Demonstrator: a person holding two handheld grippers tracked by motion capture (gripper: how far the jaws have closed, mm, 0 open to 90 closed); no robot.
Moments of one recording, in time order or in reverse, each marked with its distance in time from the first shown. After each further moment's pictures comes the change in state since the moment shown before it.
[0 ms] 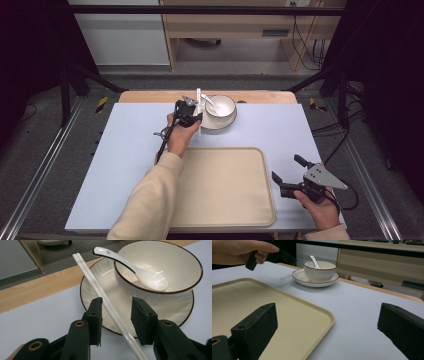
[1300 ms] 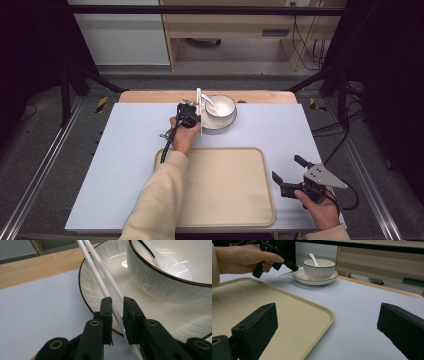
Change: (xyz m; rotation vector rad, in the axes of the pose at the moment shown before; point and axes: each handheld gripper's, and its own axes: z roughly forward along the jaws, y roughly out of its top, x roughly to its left) left arm 0.002 -0.012 0.035 0.051 0.010 -0.086; right arm -0.002 -0.002 0.001 0.012 0.000 0.014
